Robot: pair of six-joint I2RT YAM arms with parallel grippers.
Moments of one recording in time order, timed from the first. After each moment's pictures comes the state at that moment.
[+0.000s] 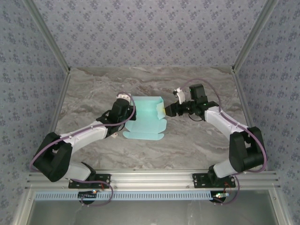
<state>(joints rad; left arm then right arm) -0.65 1.39 0.75 0.05 -0.19 -0.44 0.32 1.47 0.95 -0.24 -0.75 0.02</state>
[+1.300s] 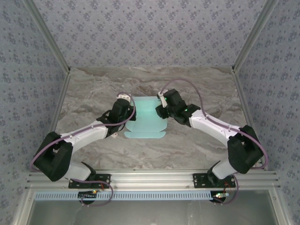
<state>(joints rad) -0.65 1.40 0.76 0.04 -0.19 -0.44 0.68 1.50 1.04 -0.30 0.08 0.14</state>
